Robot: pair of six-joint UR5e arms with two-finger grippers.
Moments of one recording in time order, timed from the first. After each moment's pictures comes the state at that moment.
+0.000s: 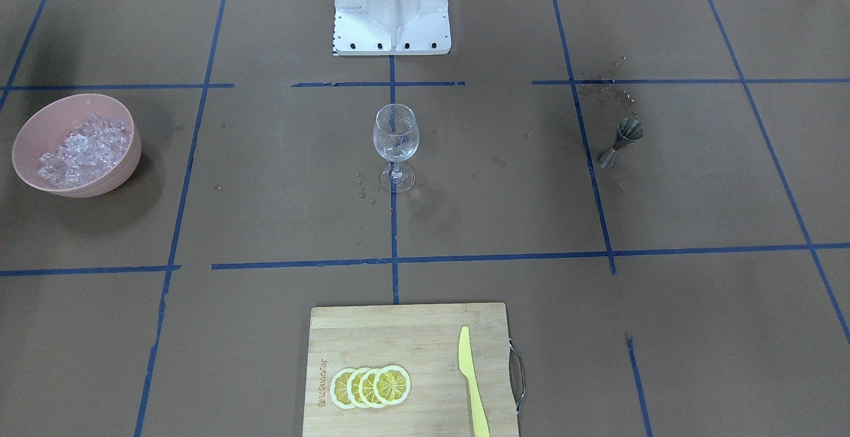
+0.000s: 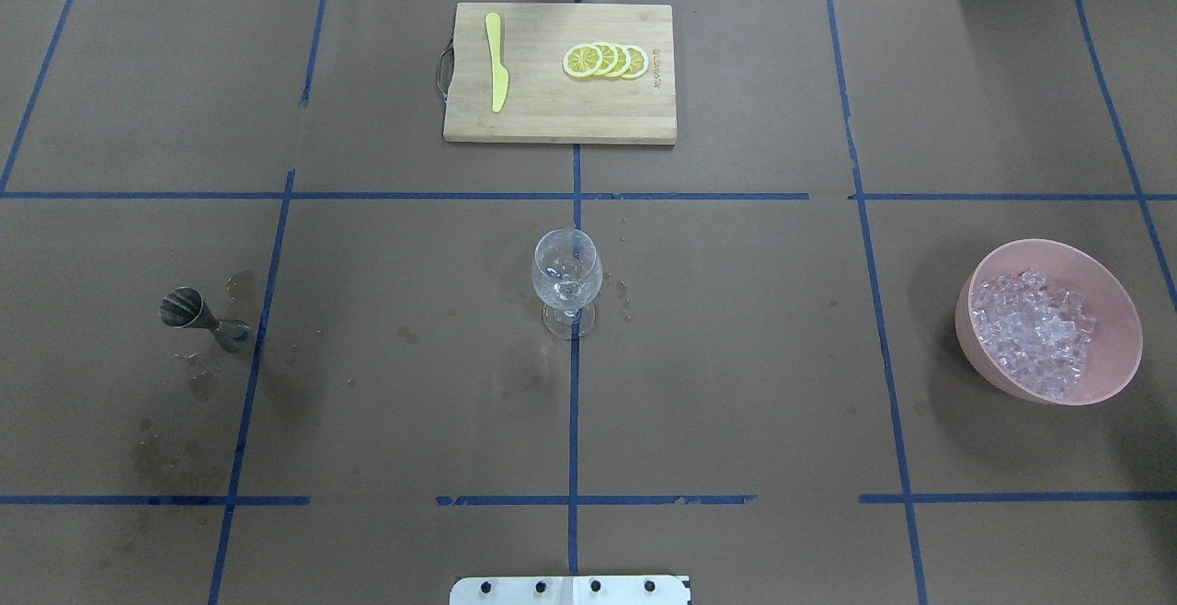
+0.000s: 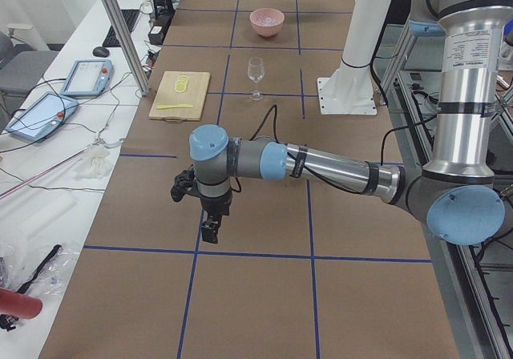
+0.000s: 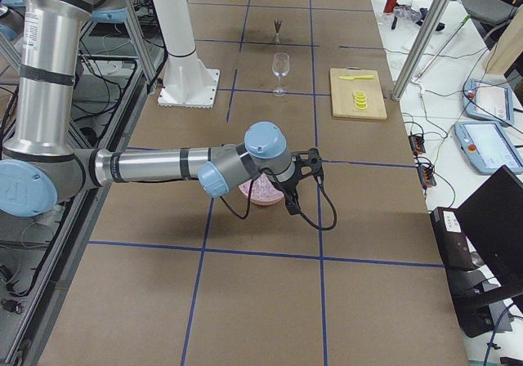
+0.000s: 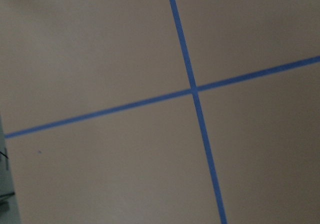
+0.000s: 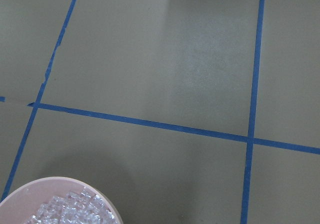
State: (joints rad) left arm -1.53 -1.54 -1.79 -1.39 -2.28 0.13; right arm 1.49 -1.76 1.85 -1.11 2.39 0.29
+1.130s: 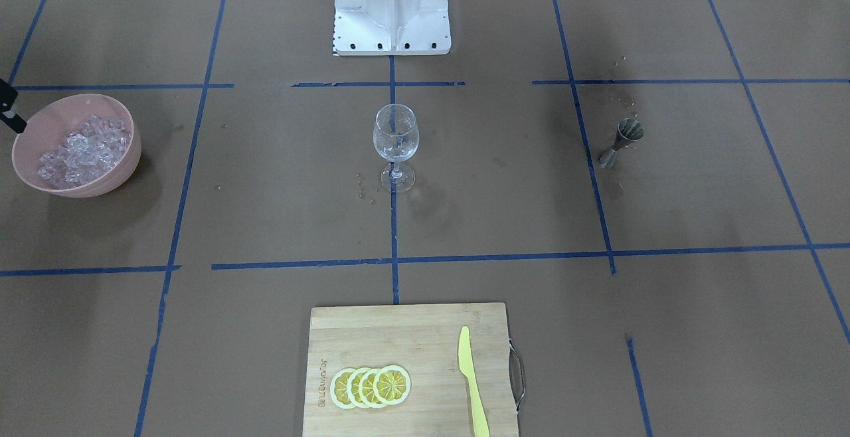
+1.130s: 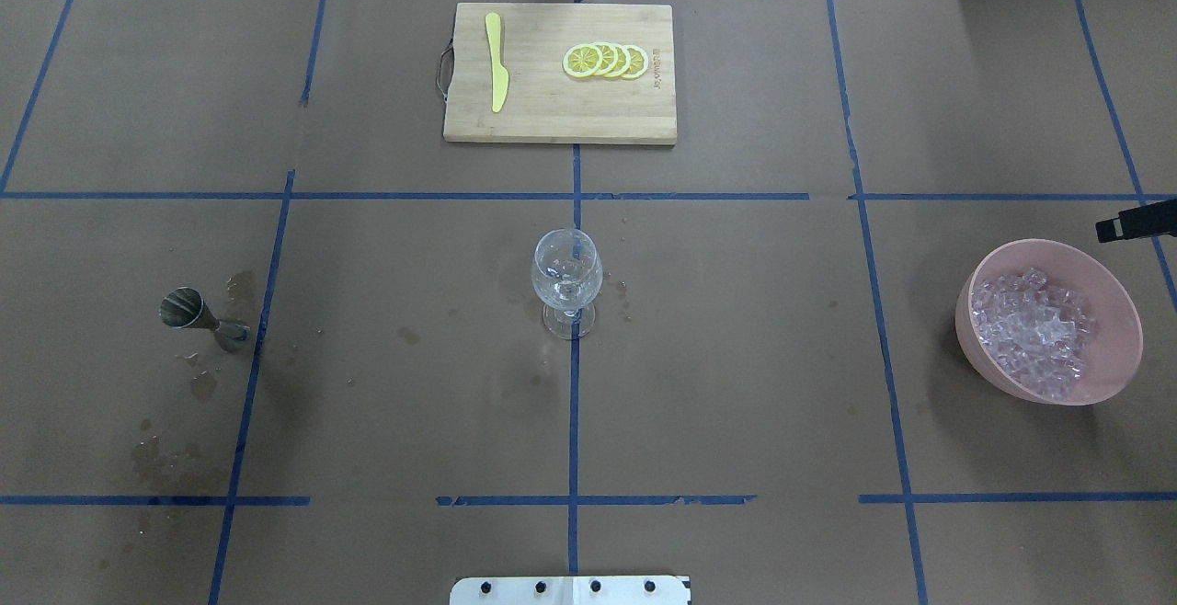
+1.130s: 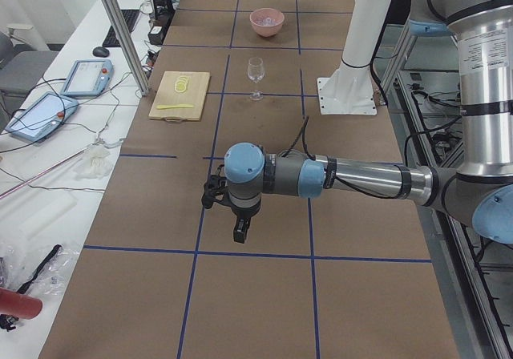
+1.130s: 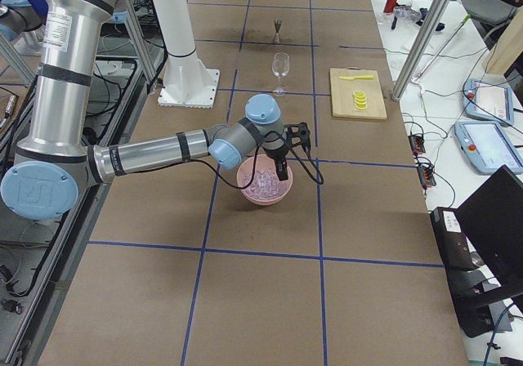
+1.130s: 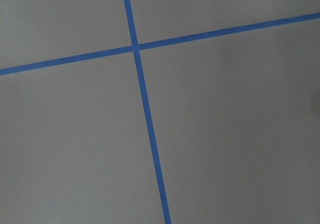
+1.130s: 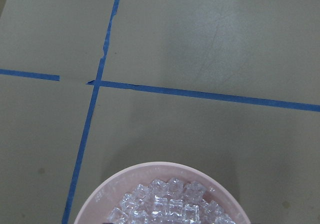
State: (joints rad) left arm -1.55 -1.39 -1.86 -1.54 -2.40 0.13; right arm 1.15 -1.80 1.98 -1.02 2.23 0.65
